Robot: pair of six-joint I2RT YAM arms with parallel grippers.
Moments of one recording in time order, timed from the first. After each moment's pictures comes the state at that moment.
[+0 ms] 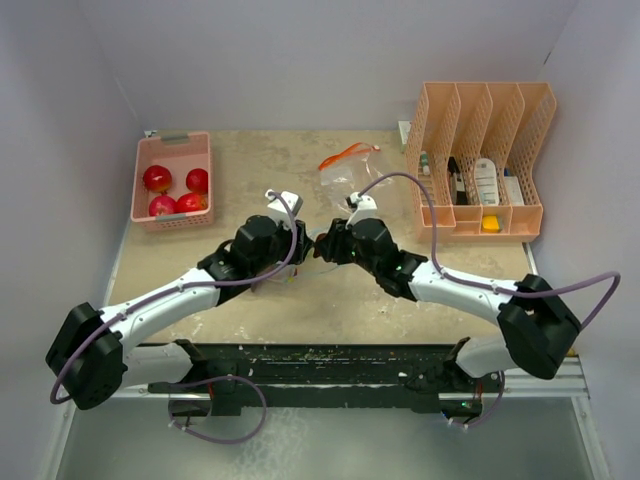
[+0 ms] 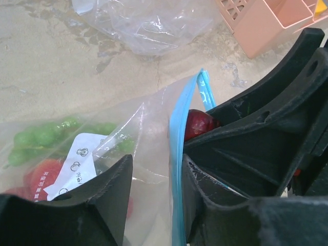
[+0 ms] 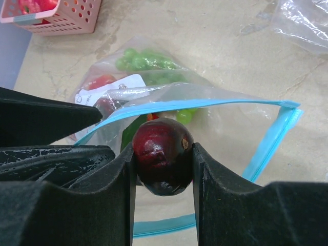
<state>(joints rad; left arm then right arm) -0.75 1.20 0.73 0.07 -0.11 -0.31 0.83 1.40 0.76 0.22 0.18 0.60</state>
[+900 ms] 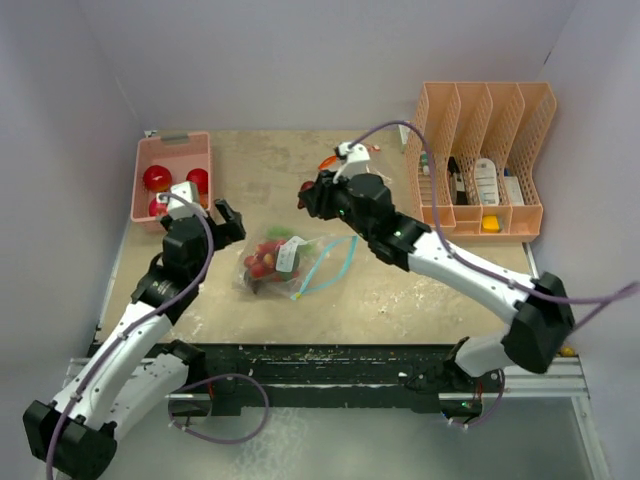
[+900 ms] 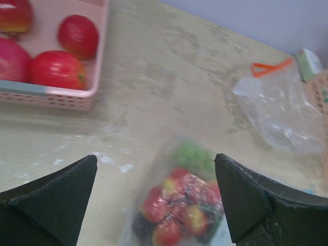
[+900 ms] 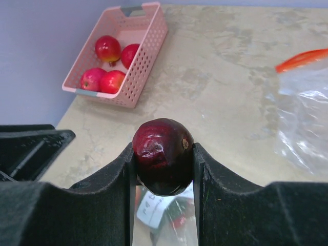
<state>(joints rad) -0.44 0.79 0.68 -0.19 -0.37 -0.48 0.82 1.36 1.13 0.04 0.25 0.43</state>
